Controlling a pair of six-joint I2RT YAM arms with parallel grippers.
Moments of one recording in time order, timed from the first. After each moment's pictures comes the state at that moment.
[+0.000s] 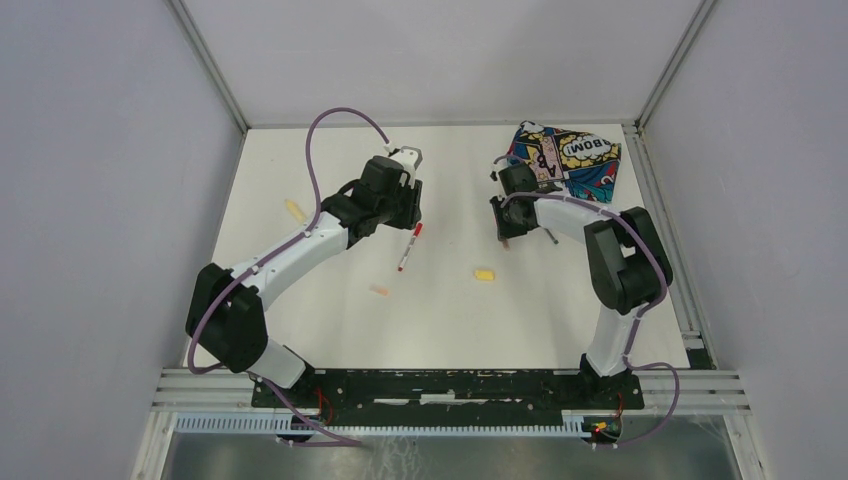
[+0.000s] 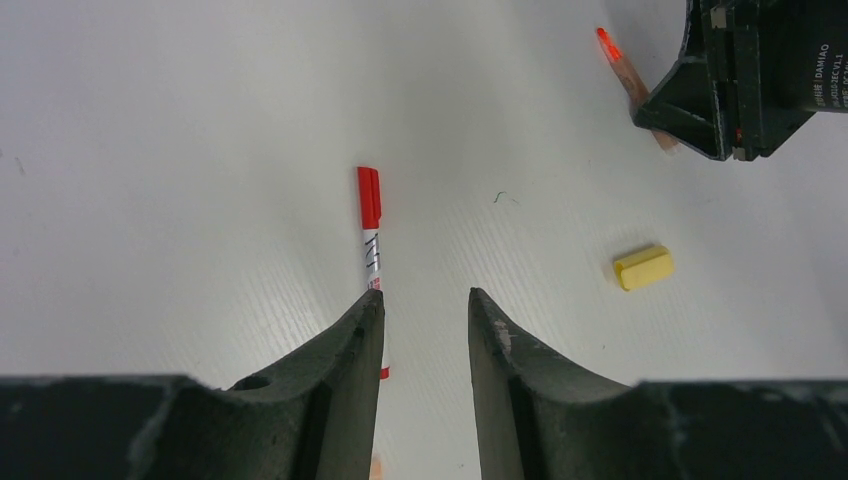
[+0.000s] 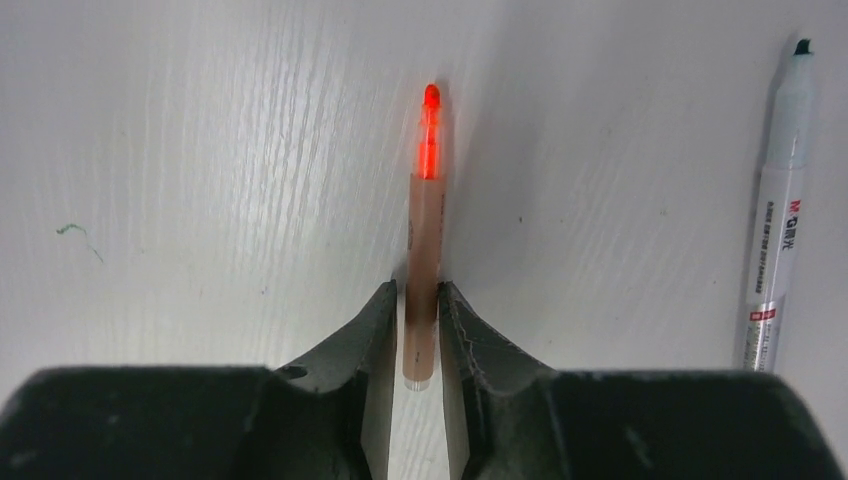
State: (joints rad) left arm -0.60 1.51 1.19 -0.37 -0.04 -0.22; right arm 0.37 1.89 1.19 -0.38 0.02 0.16
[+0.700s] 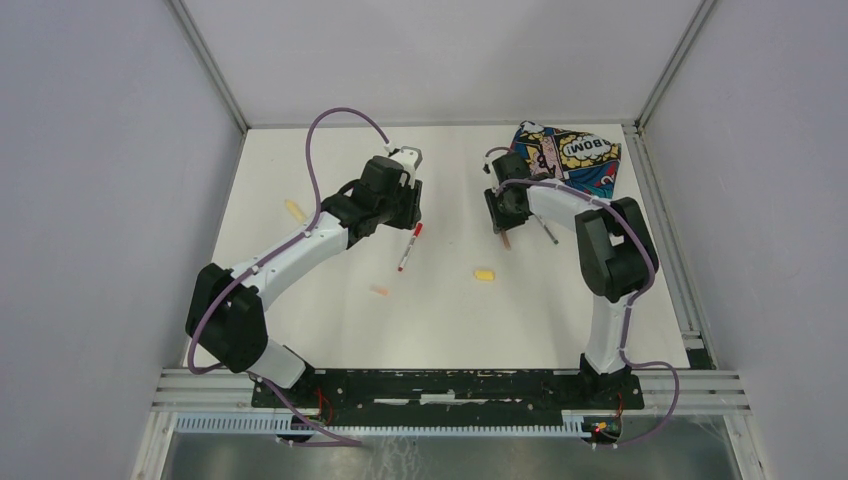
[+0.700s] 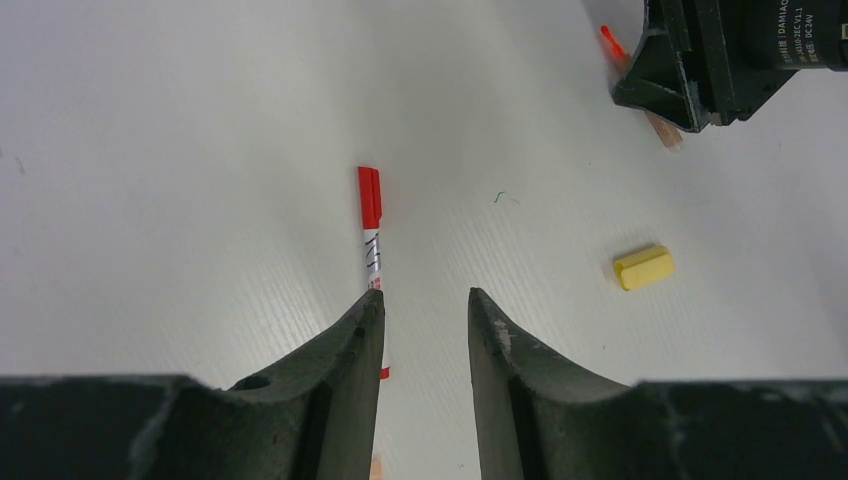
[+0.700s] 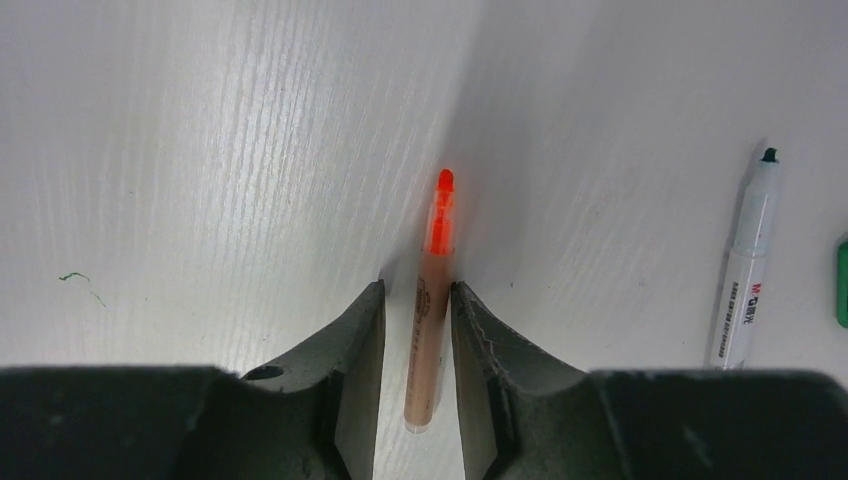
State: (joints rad) left arm -0.60 1.51 1.19 -0.37 -0.04 -0.22; right arm 0.37 1.98 1.34 -0.48 0.01 0.09
